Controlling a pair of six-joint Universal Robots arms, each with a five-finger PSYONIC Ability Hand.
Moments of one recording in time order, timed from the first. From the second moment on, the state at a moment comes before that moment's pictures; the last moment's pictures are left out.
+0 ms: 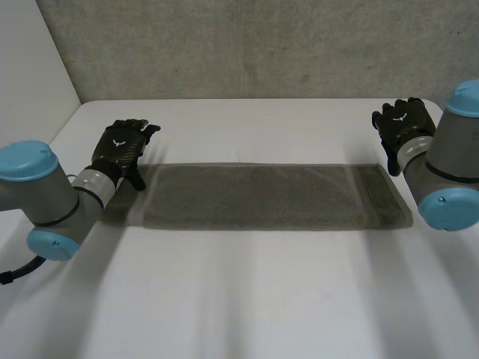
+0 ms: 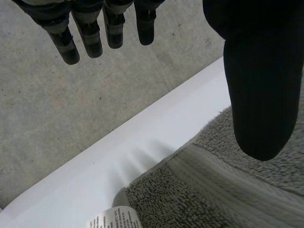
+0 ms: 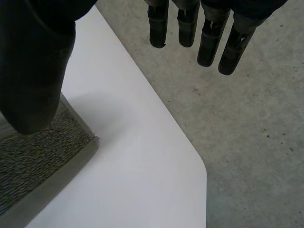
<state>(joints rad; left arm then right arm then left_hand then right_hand) 4.53 -2.27 -1.42 3.63 -1.28 3.41 1.82 -0.92 1.14 -0.07 1.63 2.46 0.17 0.17 0.17 0.17 0.03 0.23 0.25 0.25 0.26 0.06</state>
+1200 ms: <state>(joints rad) 4.54 -1.84 -1.99 3.88 -1.27 3.14 1.58 -0.98 1.60 -0.20 1.39 2.57 0.17 0.17 0.17 0.17 0.03 0.74 0.74 0.74 0.75 0.58</state>
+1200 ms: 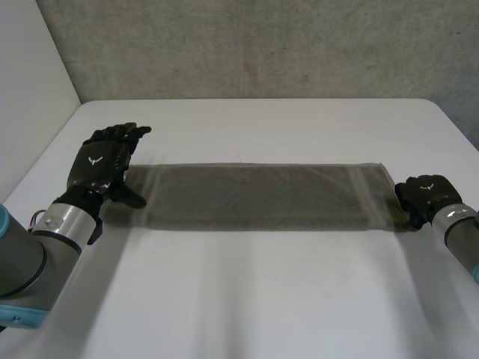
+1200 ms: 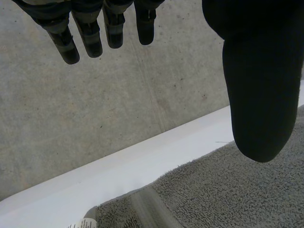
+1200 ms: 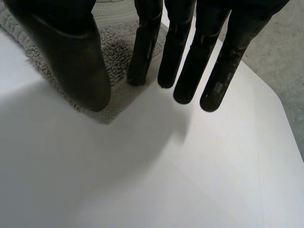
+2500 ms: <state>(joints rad) 4.55 -1.84 -2.00 3.91 -1.27 3.14 2.02 -1.04 1.21 -0.15 1.51 2.46 0.17 0.17 0.17 0.17 0.03 1.31 1.32 1.34 1.34 1.16</state>
